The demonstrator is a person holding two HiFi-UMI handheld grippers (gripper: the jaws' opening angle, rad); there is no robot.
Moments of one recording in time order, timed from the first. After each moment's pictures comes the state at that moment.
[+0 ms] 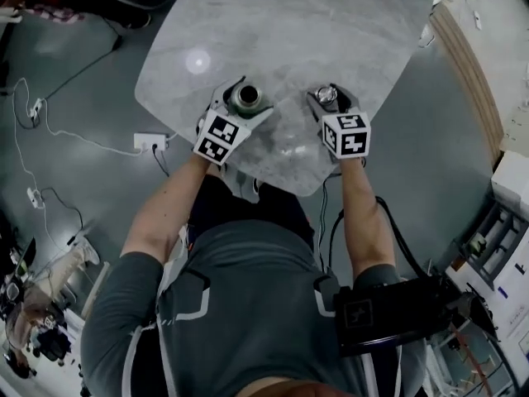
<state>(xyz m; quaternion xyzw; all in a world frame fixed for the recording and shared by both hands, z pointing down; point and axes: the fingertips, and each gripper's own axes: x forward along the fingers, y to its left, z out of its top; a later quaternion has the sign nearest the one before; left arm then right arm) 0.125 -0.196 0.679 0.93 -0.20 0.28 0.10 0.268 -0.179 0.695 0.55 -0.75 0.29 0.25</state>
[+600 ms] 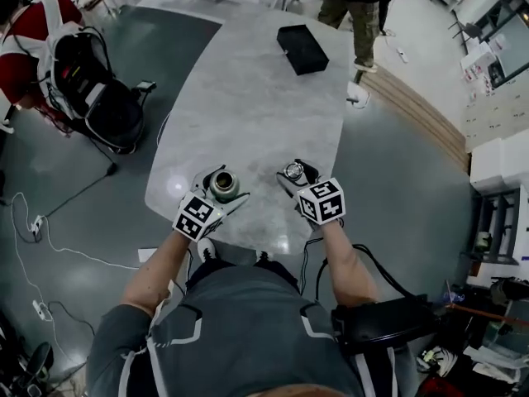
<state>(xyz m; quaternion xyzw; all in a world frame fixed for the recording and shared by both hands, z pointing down) 0.102 -0.172 0.540 0.96 -0.08 0.25 0.05 0.231 -0.148 0.546 0.58 -0.76 0.25 0.18</state>
